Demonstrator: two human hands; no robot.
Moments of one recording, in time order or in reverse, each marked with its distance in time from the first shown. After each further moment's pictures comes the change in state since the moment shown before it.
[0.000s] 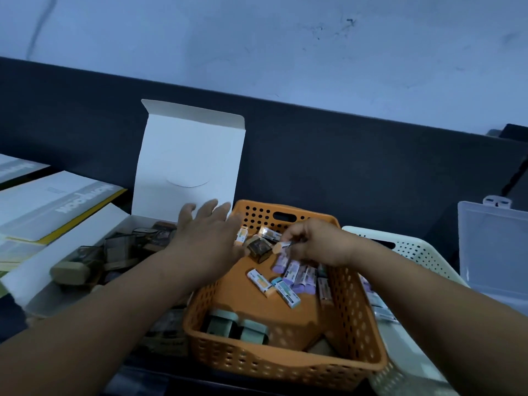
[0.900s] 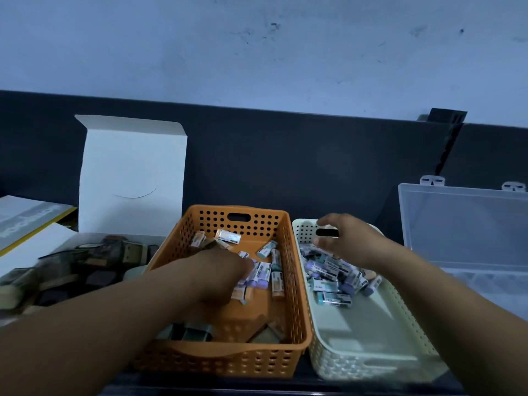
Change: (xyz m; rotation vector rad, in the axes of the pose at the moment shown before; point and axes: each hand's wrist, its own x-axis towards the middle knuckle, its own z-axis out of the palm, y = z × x) left_hand 0.018 0.089 0.013 0.102 -0.389 0.383; right_hand -0.091 0.080 -0.047 -0.070 0.353 0.298
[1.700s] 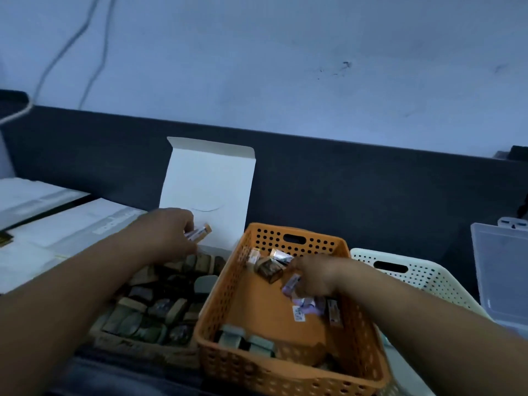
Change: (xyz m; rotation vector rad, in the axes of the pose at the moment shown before) left_hand -0.104 -0.137 -0.012 -0.245 0.418 -0.596; right_hand 0.033 -0.125 0.073 -0.274 -0.534 -0.144
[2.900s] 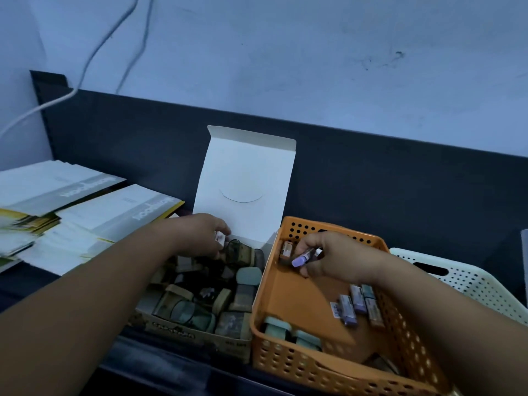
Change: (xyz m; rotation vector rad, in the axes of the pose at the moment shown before) left_hand 0.012 -0.040 0.018 -0.253 -0.322 0.011; right_hand -0.005 -0.041 -0.003 0.227 0.224 -0.282
